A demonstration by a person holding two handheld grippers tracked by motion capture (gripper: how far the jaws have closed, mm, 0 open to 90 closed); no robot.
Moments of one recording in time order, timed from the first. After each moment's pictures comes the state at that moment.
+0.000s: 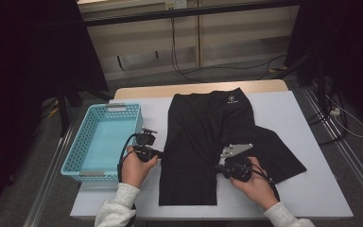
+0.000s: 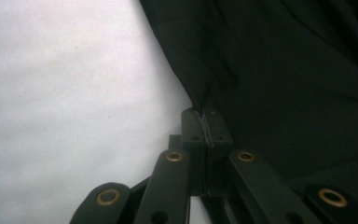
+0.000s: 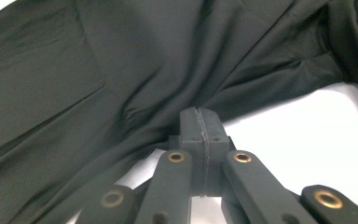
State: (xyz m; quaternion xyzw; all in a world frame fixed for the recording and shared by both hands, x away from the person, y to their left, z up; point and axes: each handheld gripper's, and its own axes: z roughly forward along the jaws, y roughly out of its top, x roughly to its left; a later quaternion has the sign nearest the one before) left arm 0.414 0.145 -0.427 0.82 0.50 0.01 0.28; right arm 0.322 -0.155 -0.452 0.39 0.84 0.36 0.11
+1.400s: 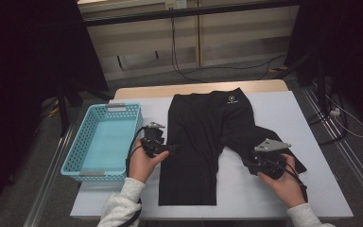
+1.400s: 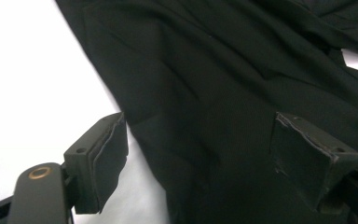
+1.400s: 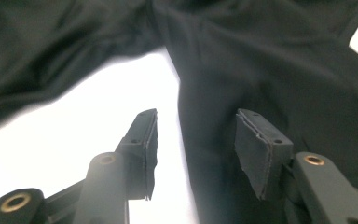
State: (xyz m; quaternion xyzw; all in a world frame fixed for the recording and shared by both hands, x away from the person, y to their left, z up) left arm 0.431 0.122 -0.430 0.83 0.42 0.06 0.36; right arm 0.314 -0.238 -0.447 0.47 0.79 0.34 0.21
